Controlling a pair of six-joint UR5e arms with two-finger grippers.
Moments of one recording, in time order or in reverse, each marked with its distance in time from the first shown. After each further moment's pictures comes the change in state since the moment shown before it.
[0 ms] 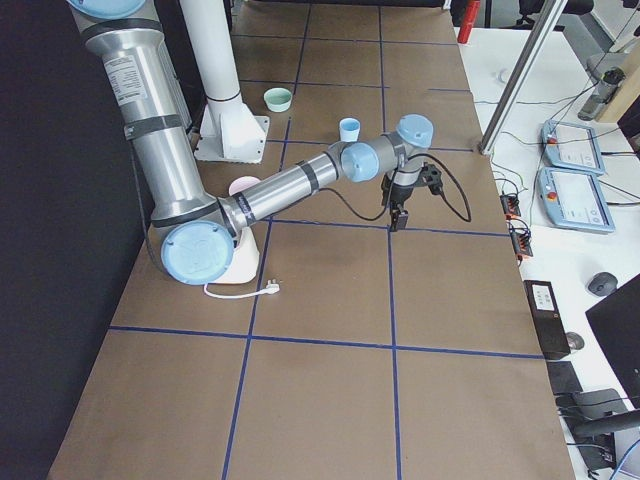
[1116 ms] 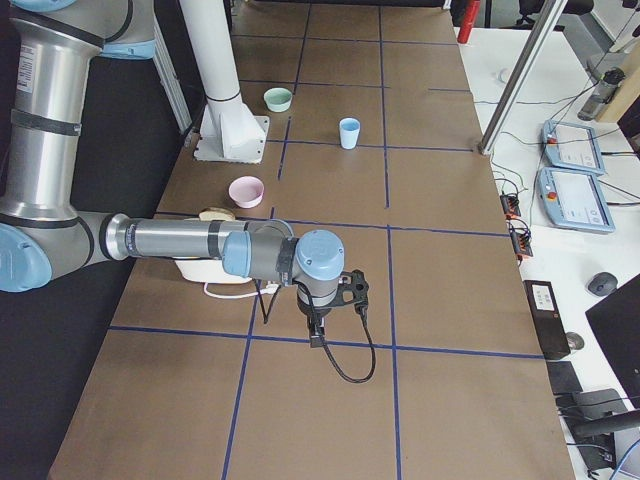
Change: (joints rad) left arm -0.003 0.028 -0.012 -0.003 0.003 0.003; right arm 0.358 -0.452 0.086 0.004 0.073 -0.410
